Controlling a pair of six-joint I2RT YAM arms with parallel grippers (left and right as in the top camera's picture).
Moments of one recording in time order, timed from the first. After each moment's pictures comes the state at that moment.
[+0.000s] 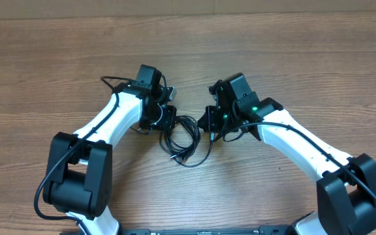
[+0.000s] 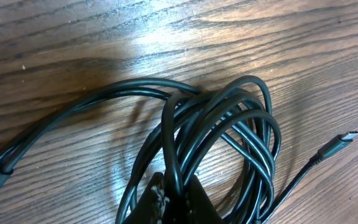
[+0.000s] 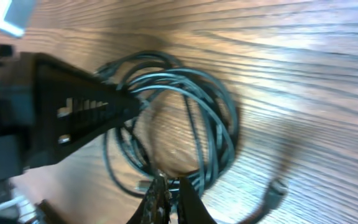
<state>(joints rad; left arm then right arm) -0.29 1.85 1.20 -0.74 0.36 -0.13 0.50 1.67 1.08 -0.49 -0.43 0.53</state>
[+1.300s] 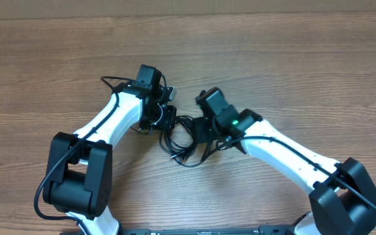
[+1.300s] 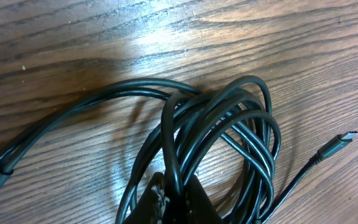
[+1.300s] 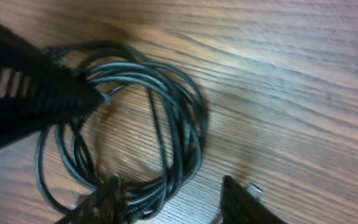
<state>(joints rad) -0.29 1.85 1.20 -0.74 0.36 -0.13 0.67 1.67 1.08 -0.51 -0.06 0.45</state>
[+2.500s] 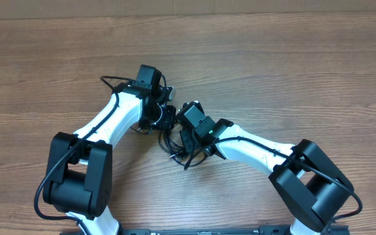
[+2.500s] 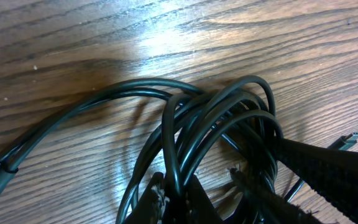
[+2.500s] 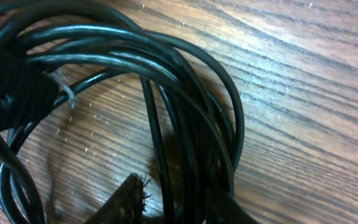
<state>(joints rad) -0.29 1.85 1.20 -0.74 0.33 -0.13 0.79 1.87 1.08 -0.36 0.07 0.44</state>
